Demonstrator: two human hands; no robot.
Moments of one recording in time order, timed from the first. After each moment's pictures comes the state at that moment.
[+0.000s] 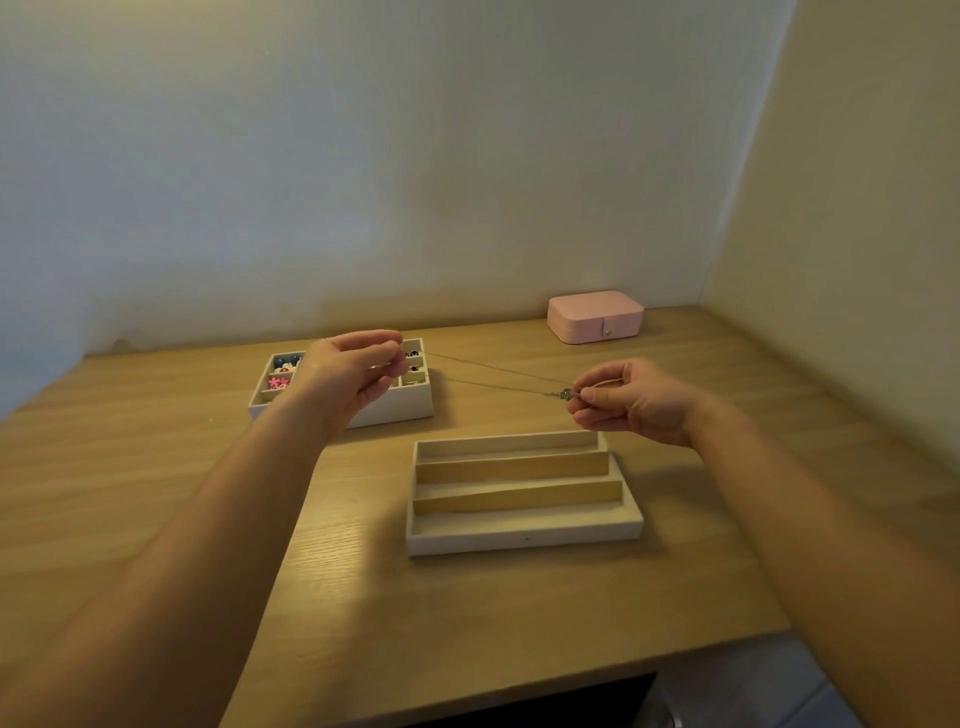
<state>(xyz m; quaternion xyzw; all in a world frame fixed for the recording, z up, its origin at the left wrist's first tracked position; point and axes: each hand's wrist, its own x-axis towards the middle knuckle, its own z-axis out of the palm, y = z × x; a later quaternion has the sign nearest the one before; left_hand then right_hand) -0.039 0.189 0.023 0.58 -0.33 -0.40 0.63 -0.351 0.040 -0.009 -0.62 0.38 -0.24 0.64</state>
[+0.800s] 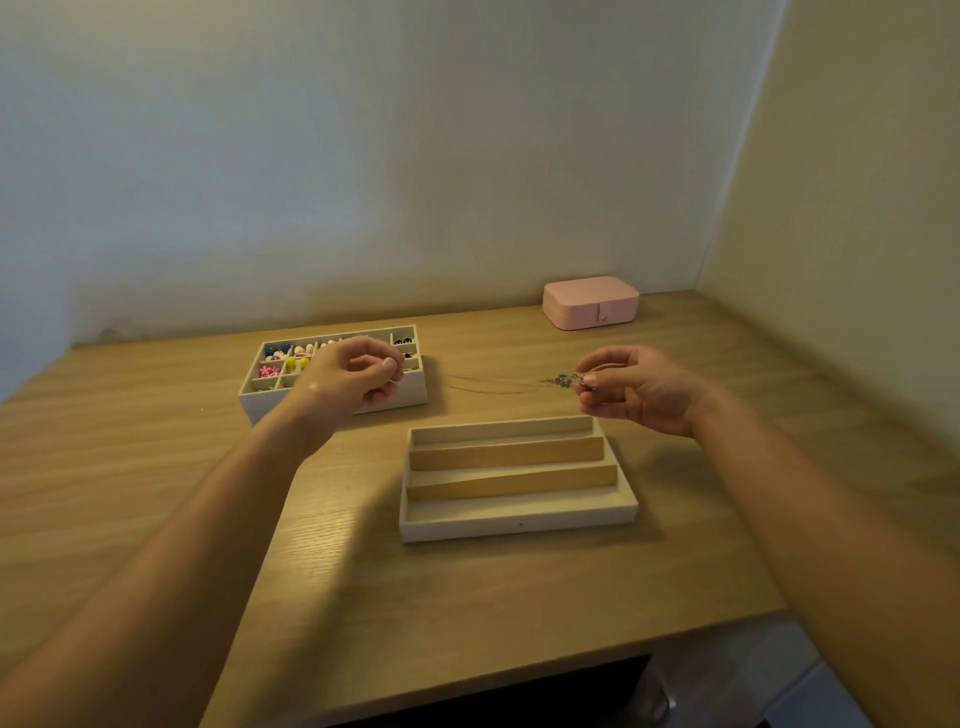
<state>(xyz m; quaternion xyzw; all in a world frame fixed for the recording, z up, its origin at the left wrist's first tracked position) -0.039 0.198 0.000 0.63 -0.47 -0.32 0.53 -0.359 0.038 -0.016 -0.58 0.36 -0.27 0.68</state>
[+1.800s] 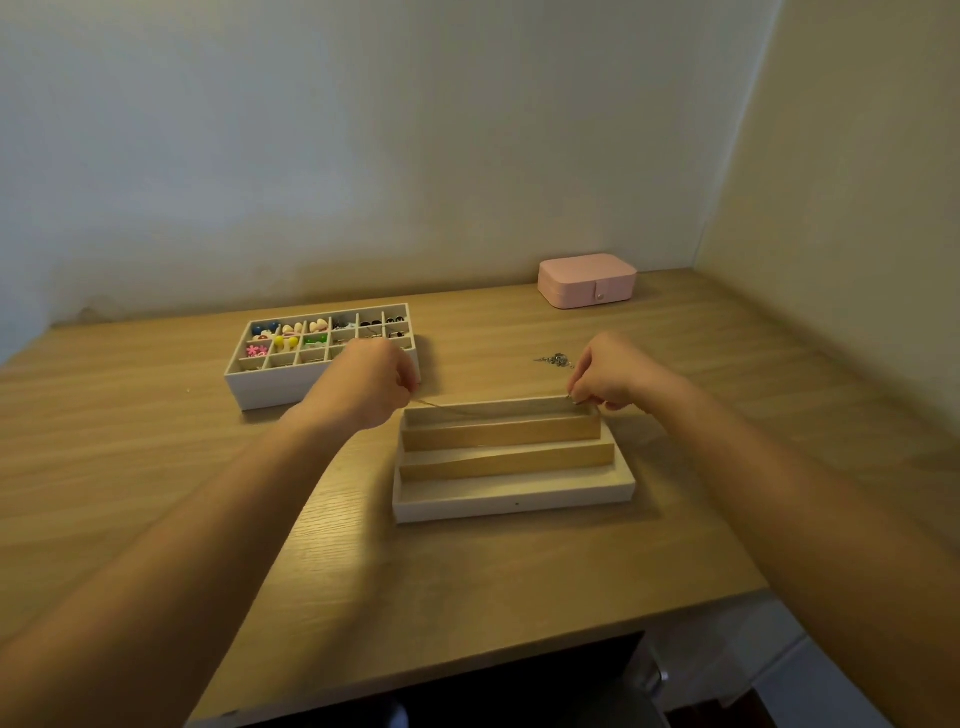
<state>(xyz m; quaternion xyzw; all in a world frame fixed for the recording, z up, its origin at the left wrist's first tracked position) -0.060 0.172 -0.020 0.75 -0.63 -0.04 0.18 -0.321 0.041 -0.022 -0.77 0.56 -0.11 0.27</state>
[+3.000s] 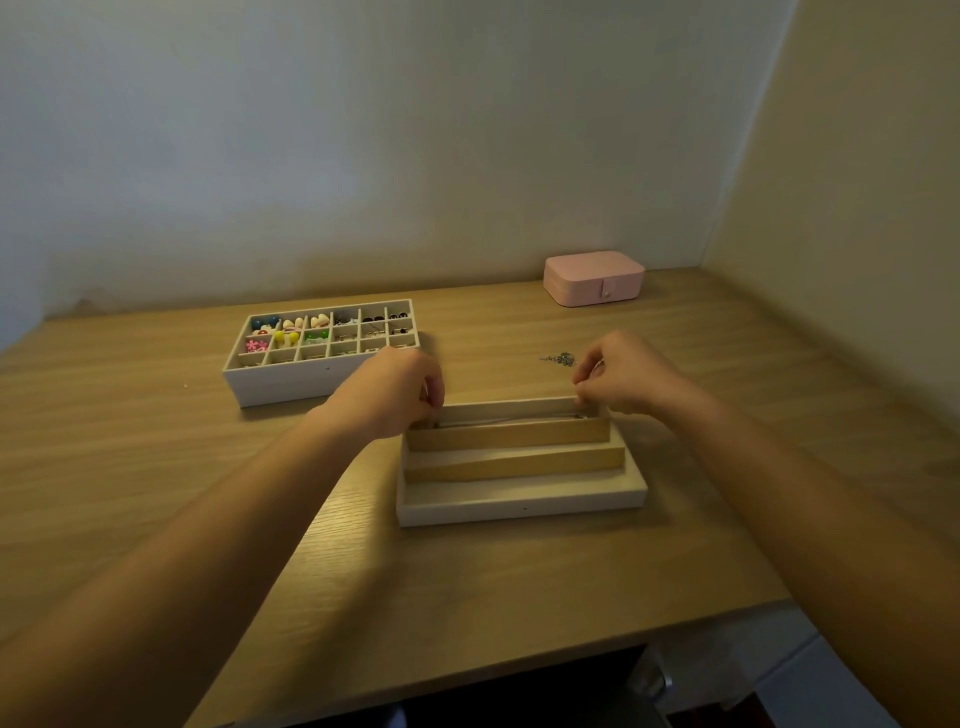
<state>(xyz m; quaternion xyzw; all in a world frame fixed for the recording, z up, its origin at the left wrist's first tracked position) -0.064 0.165 -0.029 0.70 -0.71 -0.04 0.13 -0.325 0.059 -0.015 -0.80 0.54 -0.14 0.23</state>
